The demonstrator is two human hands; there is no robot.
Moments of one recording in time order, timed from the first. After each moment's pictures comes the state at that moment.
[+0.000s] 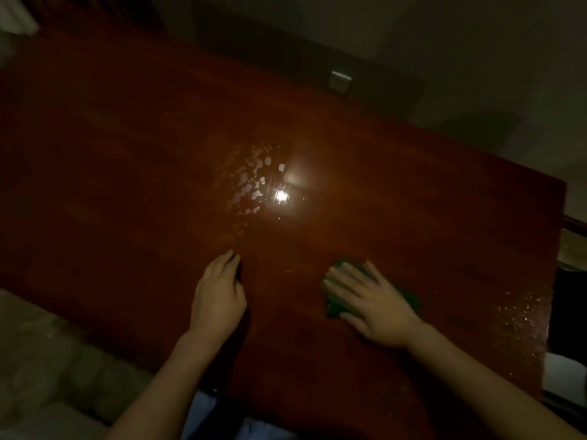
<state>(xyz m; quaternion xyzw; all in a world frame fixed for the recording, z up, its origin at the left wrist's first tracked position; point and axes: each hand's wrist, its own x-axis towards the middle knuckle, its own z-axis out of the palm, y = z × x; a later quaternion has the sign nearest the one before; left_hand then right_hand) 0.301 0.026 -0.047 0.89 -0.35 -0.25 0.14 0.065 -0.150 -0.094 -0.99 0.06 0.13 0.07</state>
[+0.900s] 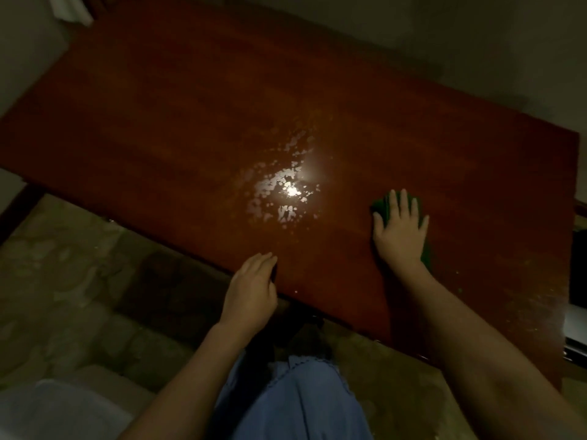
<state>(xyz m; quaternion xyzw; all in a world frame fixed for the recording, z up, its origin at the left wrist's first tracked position) 0.273 0.180 -0.042 0.85 -0.43 -0.25 0.17 0.119 -0.063 -0.089 -0.83 0.55 0.06 0.11</state>
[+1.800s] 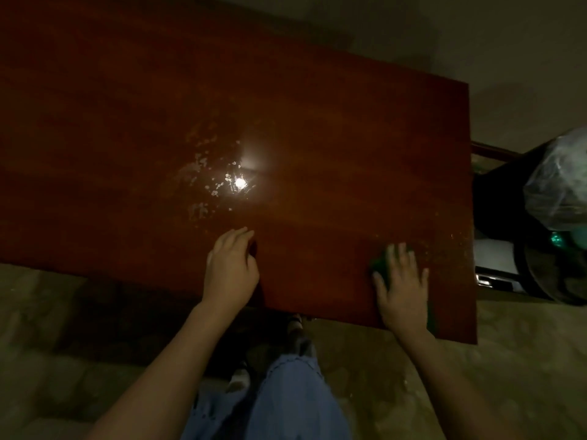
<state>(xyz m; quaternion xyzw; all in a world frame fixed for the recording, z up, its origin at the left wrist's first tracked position) 0.215 0.096 -0.050 0.82 -0.46 -0.26 0.21 -0.075 0.008 -0.093 -0.79 0.59 0.06 0.13</state>
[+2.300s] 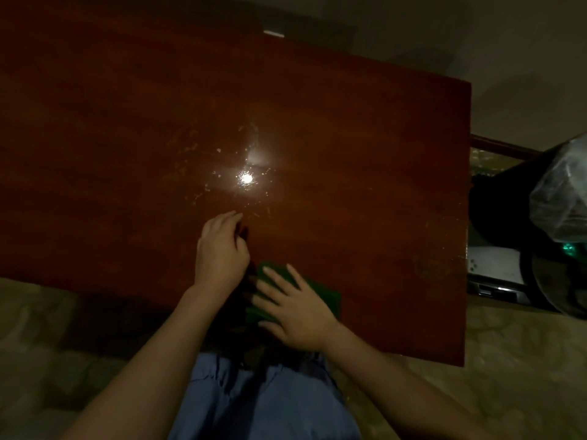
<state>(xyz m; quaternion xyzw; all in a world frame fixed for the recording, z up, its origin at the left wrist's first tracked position) 0.207 0.037 -0.050 0.85 -0.43 -0.22 0.22 0.027 0.024 -0.099 -0.98 0.12 0.13 0.10</state>
